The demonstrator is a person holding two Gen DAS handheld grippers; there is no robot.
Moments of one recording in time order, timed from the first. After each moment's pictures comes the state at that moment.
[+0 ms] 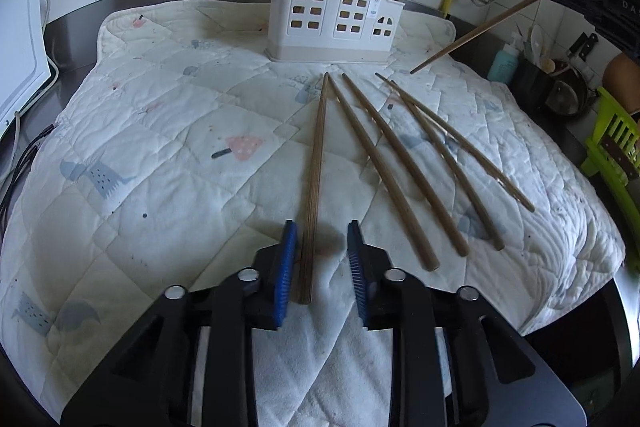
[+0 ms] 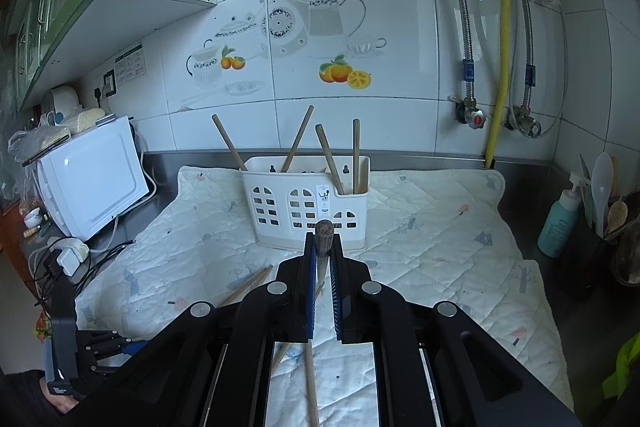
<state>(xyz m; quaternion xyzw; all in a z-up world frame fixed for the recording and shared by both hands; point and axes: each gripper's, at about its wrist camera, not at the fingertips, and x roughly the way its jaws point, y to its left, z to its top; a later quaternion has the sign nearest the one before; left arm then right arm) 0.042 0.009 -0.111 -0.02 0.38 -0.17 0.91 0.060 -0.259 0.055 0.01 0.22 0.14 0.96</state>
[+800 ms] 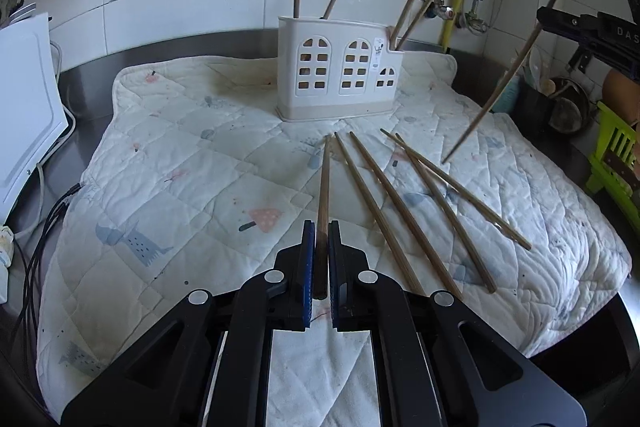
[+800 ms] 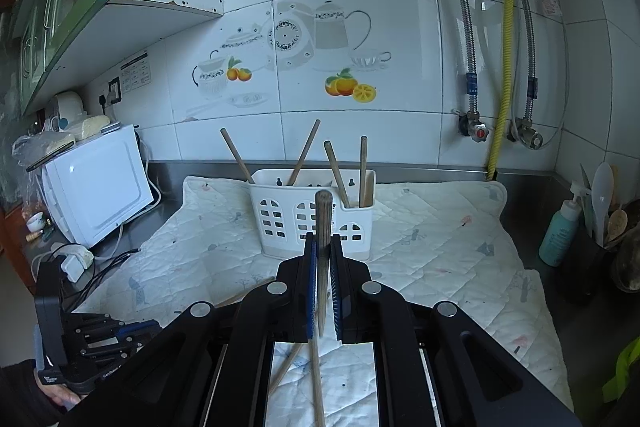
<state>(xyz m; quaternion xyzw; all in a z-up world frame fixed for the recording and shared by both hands) 0.043 0.012 -0.066 0.01 0.32 -0.15 0.94 0.055 -0.254 0.066 0.00 0.21 0.14 0.97</state>
